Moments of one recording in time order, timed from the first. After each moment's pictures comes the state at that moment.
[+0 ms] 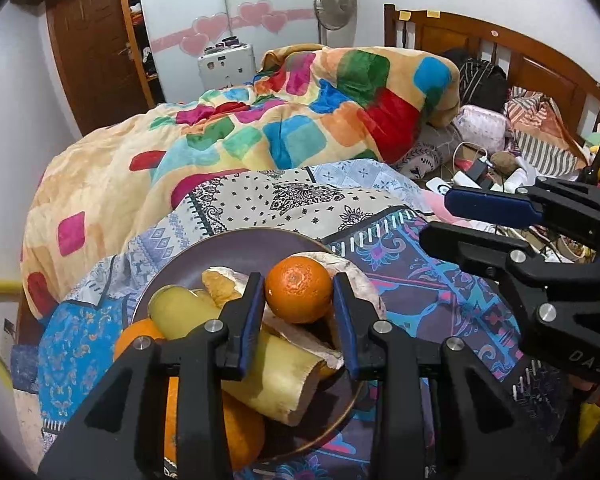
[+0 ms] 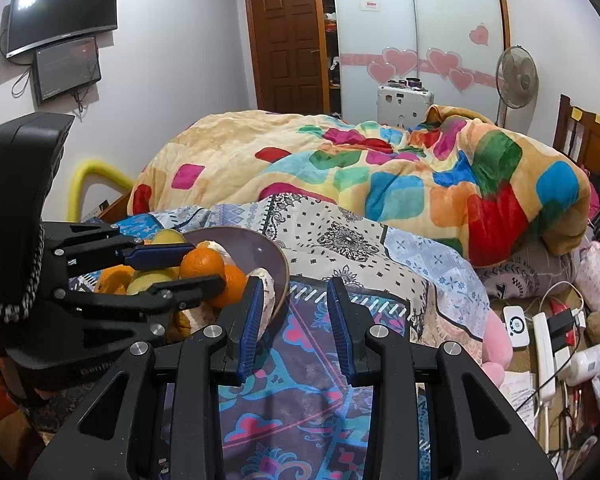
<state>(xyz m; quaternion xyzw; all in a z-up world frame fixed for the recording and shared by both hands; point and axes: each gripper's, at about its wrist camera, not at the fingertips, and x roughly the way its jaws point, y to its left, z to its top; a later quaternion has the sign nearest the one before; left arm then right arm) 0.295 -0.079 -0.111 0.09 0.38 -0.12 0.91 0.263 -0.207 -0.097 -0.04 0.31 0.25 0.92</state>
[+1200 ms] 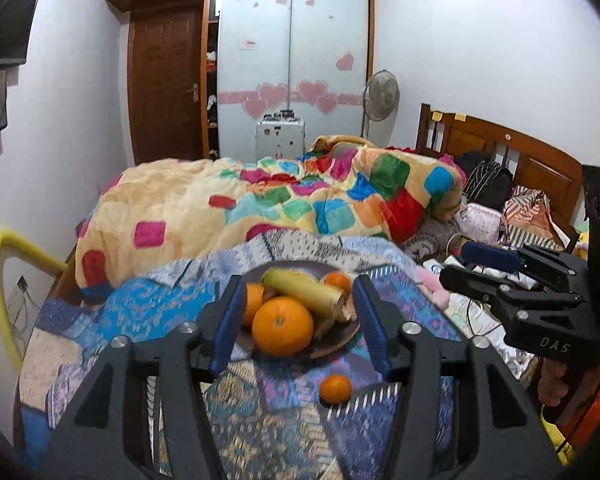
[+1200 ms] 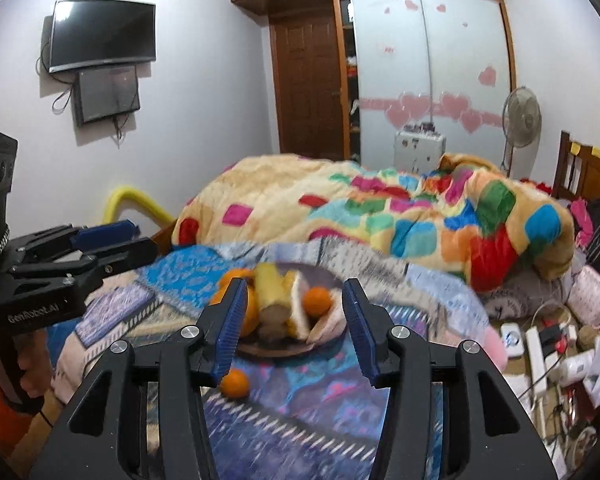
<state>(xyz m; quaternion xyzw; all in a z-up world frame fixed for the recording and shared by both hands) 0.128 -0.004 -0.017 -0.01 0.26 -0.06 0.96 0.155 -0.193 -0.037 -0.03 0.25 0.28 0.93</state>
